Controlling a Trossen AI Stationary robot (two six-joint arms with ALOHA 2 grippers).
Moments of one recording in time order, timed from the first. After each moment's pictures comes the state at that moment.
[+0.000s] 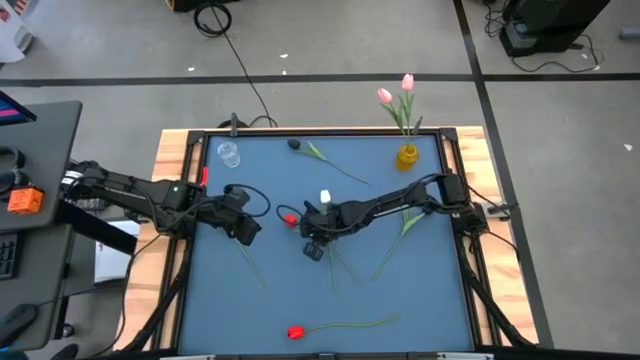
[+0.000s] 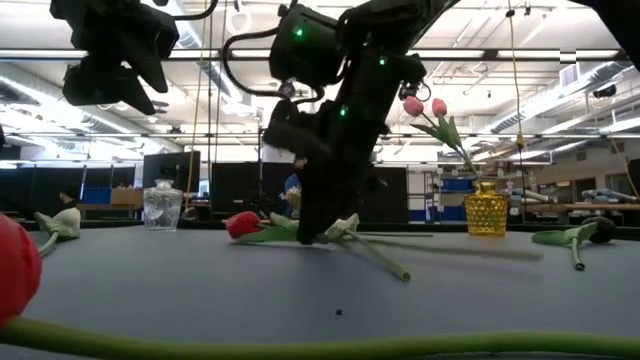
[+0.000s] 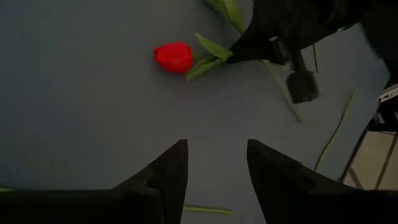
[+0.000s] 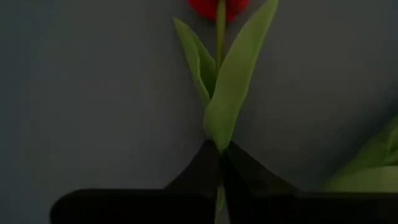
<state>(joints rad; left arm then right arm) -0.21 0.94 0.79 -0.73 -0.15 -1.10 0.09 2.12 1.49 -0.51 0.10 0.63</state>
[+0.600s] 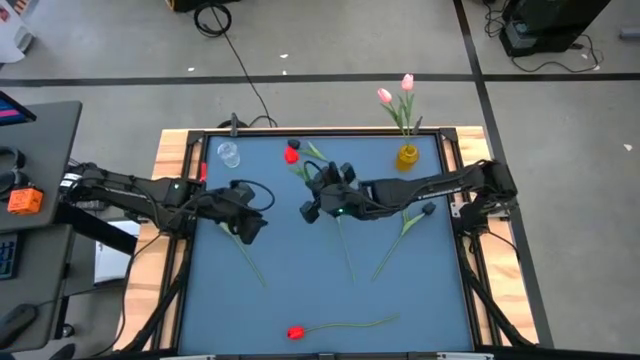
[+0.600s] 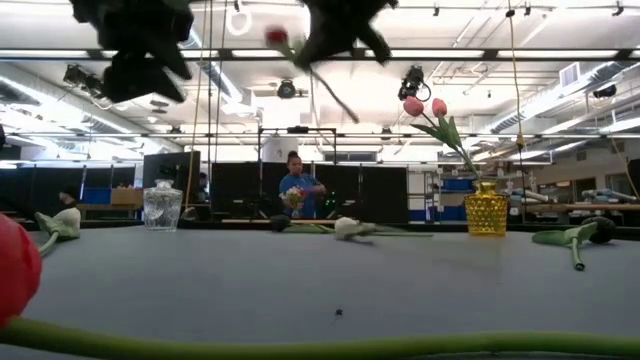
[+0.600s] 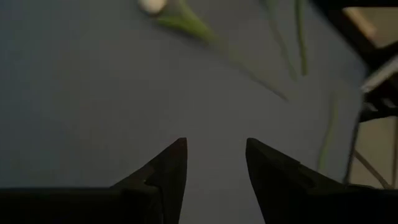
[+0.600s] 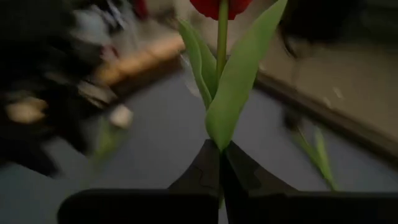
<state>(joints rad) -0.16 0.94 0.79 -0.59 -0.16 -0.83 0.11 1.76 1.49 -0.30 0.66 0.50</state>
